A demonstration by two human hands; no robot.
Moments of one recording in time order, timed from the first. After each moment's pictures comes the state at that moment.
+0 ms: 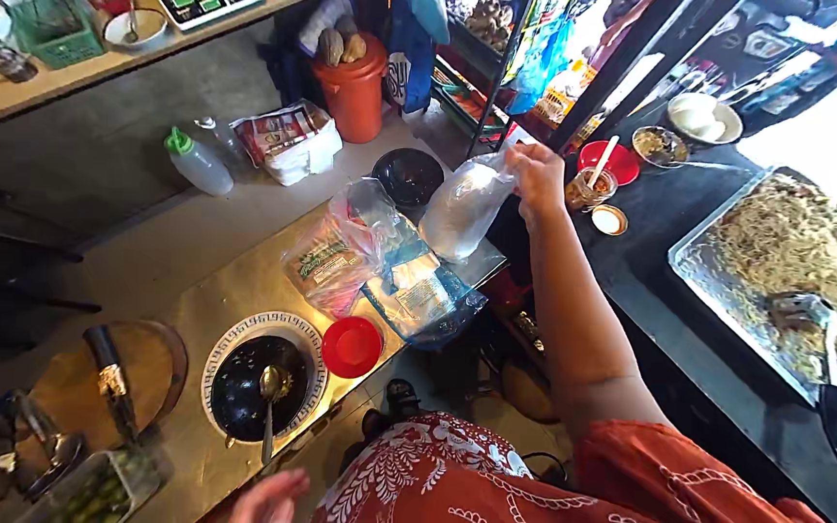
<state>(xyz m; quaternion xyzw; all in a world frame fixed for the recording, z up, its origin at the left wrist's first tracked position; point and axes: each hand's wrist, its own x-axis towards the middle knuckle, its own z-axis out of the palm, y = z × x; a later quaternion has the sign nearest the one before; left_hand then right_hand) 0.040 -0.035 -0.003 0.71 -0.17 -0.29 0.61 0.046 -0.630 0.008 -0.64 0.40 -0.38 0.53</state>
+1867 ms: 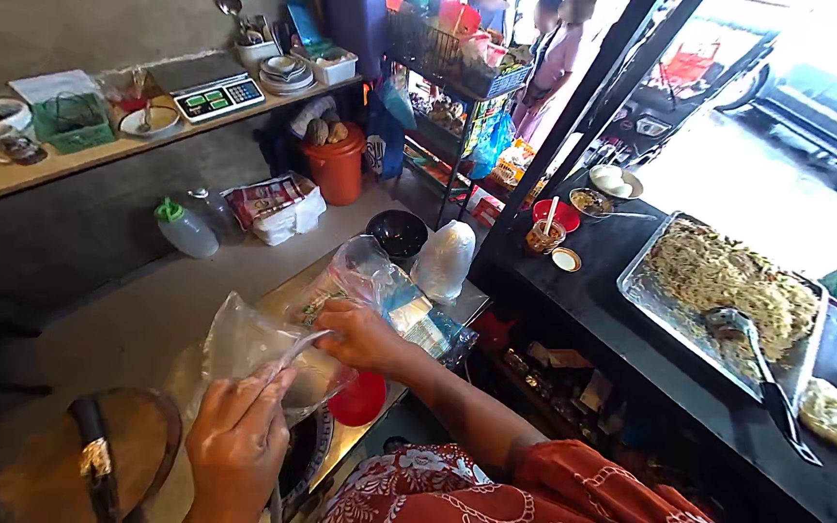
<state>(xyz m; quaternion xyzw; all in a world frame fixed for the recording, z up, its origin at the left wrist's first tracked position) 0.181 -0.147 0.040 0.75 -0.51 0.27 0.34 0.124 -0.356 0.021 -0.89 0.01 -0.16 0.43</state>
